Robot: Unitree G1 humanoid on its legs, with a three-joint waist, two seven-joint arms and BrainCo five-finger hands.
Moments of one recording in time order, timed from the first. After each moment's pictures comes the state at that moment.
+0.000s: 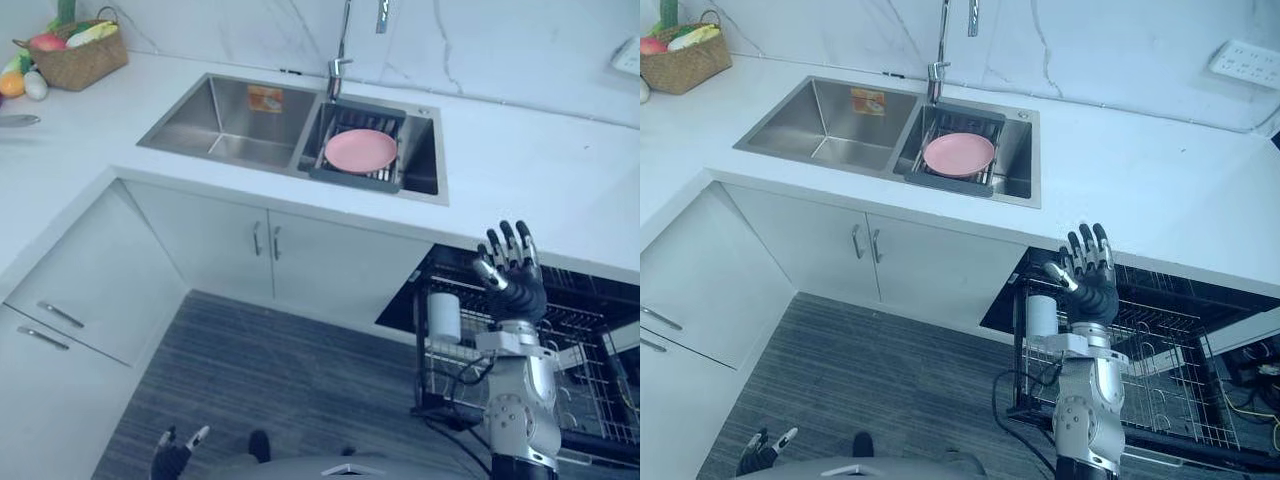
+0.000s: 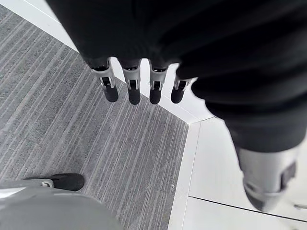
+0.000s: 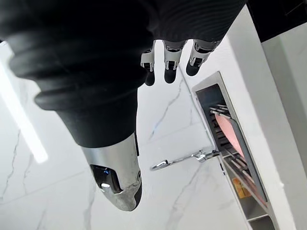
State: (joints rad) left arm 0.31 0.11 0.11 0.94 -0.04 -0.33 0.11; right arm 0.11 -0.12 -0.36 -0.22 0.67 -0.10 0.20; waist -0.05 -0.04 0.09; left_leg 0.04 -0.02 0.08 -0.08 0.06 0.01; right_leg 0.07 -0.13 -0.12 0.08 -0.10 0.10
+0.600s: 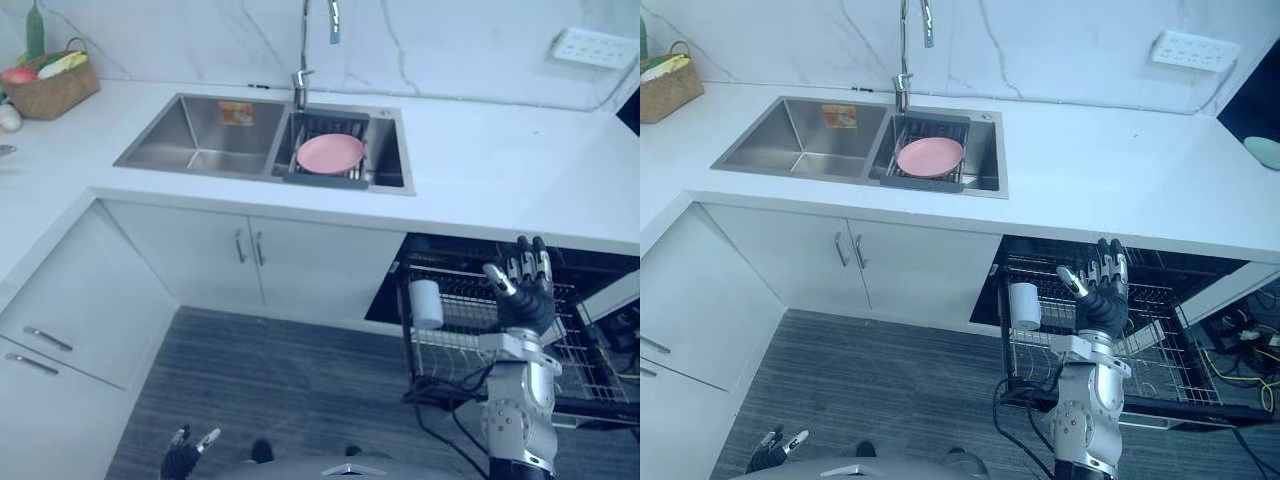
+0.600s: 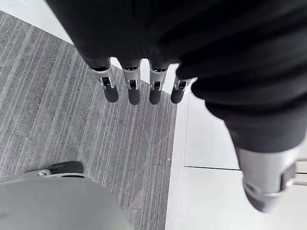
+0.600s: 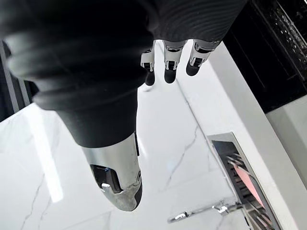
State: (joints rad) left arm 0.29 0.12 0.06 0.98 -0.04 -0.33 0.05; right arm 0.15 -0.11 -0.36 -0.18 0.63 -0.18 0.05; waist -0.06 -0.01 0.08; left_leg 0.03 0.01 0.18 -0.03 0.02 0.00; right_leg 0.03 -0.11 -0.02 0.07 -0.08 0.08
